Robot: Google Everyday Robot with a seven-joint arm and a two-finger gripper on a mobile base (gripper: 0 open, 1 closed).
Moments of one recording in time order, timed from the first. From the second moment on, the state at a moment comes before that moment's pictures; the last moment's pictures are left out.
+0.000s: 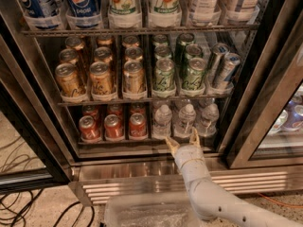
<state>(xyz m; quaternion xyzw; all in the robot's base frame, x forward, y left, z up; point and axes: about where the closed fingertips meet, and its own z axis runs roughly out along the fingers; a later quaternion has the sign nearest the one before) 0.596 -0.131 0.616 -0.12 0.75 -0.03 0.65</state>
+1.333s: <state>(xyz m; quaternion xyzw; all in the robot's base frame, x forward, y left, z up) 0.622 -0.143 0.607 -0.07 0.72 -0.07 0.69</state>
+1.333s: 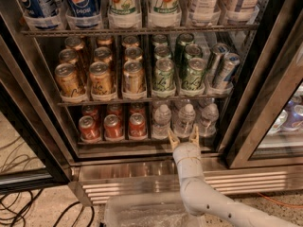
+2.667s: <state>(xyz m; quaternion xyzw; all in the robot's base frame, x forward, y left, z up) 0.661 -0.143 0.615 -0.04 0.68 -0.08 0.73</state>
